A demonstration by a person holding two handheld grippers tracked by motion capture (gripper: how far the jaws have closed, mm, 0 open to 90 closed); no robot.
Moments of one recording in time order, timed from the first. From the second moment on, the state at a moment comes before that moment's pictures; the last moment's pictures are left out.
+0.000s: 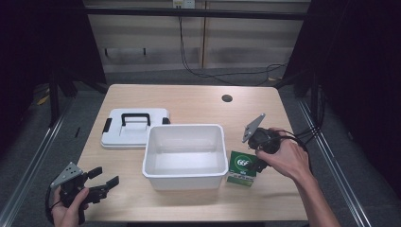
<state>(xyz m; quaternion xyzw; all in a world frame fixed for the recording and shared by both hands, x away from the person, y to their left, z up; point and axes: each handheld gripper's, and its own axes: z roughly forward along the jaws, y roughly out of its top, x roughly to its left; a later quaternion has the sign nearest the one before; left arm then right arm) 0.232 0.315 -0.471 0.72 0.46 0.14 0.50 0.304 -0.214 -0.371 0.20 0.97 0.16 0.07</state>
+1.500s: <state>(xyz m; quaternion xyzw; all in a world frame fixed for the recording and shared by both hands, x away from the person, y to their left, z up) 0.231 0.316 -0.471 0.72 0.46 0.15 0.50 0.326 -0.187 -0.419 0.14 0.99 0.06 -0.02</state>
